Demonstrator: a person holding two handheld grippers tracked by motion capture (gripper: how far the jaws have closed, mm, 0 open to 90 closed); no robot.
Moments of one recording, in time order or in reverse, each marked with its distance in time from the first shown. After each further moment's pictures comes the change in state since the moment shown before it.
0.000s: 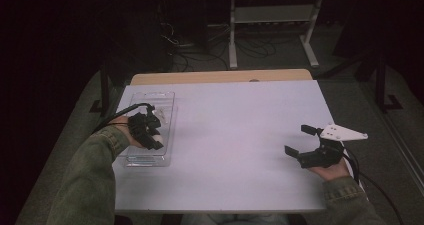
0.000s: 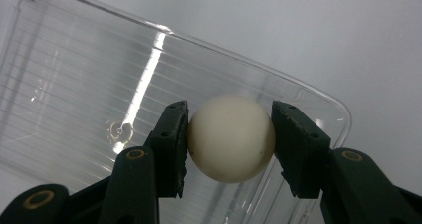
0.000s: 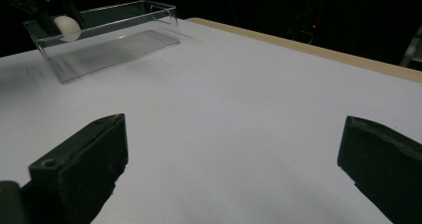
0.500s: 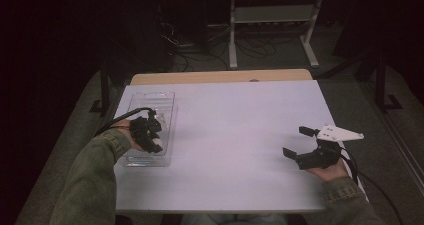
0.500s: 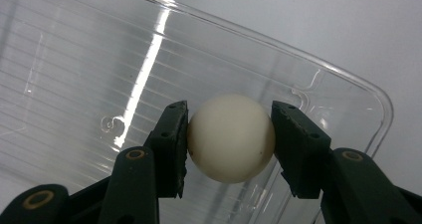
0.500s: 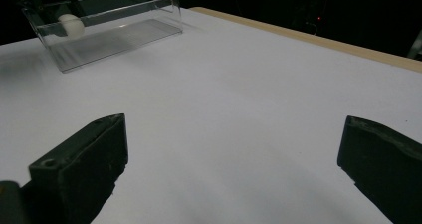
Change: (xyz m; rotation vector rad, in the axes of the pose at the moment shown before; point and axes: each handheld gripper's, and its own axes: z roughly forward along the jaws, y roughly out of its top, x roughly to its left) left arm 0.001 -0.004 0.014 0.027 0.004 0.006; right arm 0.002 -0.002 0.005 0.037 0.009 -0.008
